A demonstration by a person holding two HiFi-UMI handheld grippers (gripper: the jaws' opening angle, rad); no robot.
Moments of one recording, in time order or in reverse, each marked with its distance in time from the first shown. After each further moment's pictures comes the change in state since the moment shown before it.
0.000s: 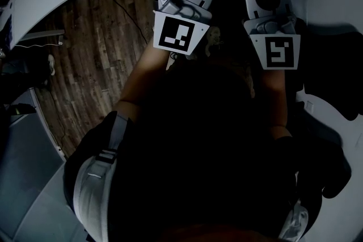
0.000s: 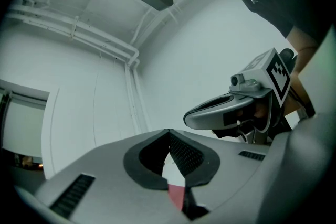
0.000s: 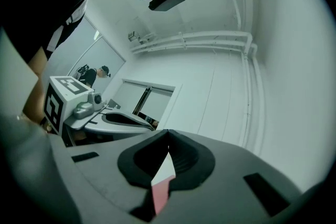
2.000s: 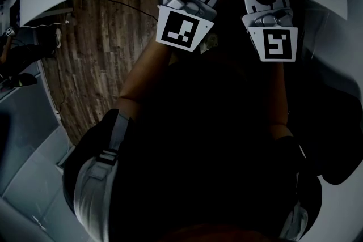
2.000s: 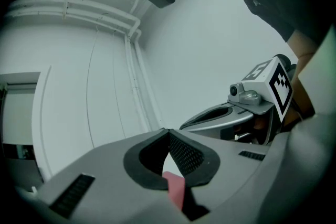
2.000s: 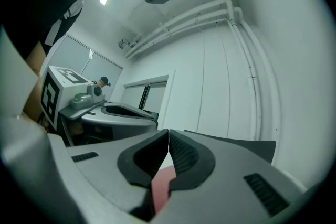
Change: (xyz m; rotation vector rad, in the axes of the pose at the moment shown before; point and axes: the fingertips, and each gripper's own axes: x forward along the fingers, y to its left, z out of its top) left arm 0.202 0.015 -0.137 0.000 0.223 0.069; right arm 0.101 -0.152 -0.183 0.202 0.000 0.163
